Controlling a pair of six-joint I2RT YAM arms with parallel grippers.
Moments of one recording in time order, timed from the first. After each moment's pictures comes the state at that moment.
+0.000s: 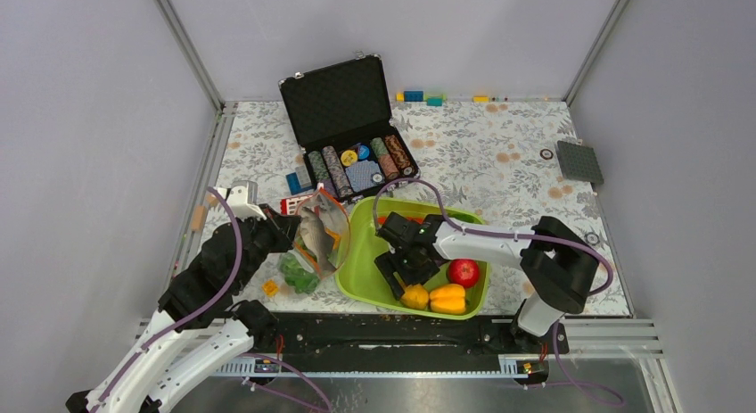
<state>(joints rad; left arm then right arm) -0.70 0.43 0.76 -0.63 -0.34 -0.60 1.03 1.64 0.99 -0.70 -0.14 0.45</state>
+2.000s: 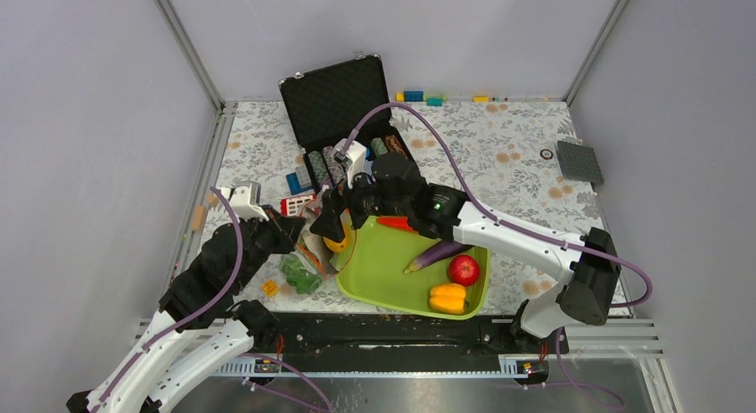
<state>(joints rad) -0.70 0.43 0.75 -0.62 -0.29 -0.60 1.05 1.53 1.35 -0.13 -0.27 0.36</state>
